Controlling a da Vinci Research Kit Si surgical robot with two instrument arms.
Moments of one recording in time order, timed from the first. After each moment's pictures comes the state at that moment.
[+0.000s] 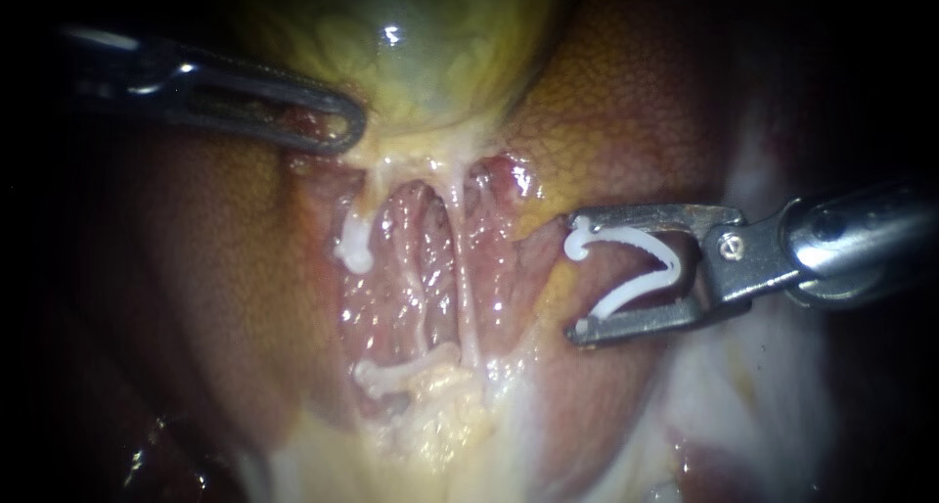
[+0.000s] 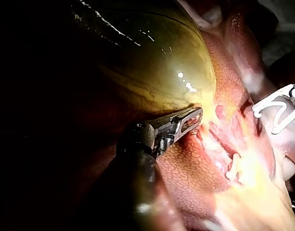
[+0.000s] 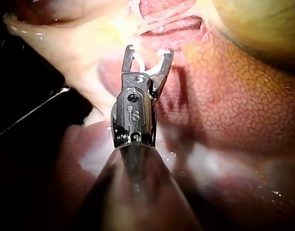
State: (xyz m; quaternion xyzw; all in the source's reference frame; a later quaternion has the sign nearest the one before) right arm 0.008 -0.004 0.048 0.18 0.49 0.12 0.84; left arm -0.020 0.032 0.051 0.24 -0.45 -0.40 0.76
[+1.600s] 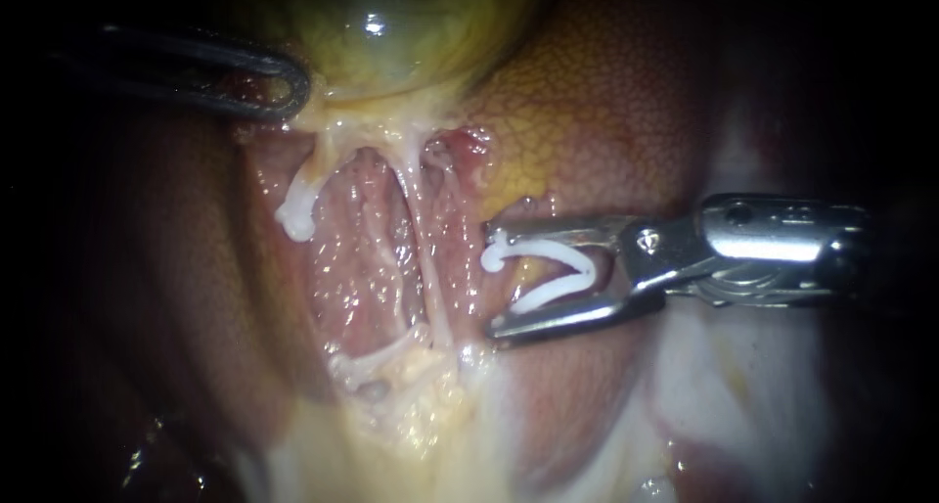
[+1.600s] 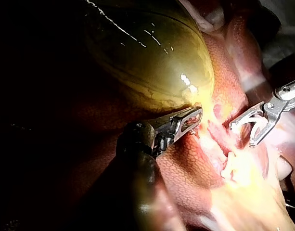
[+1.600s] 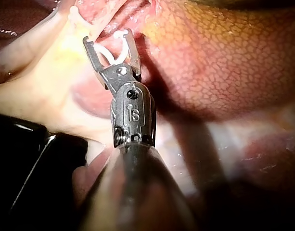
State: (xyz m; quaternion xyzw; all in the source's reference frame) right arm 0.014 -0.005 0.056 0.32 0.54 0.21 0.75; left arm -0.020 0.031 0.050 0.23 -0.45 -0.41 0.76
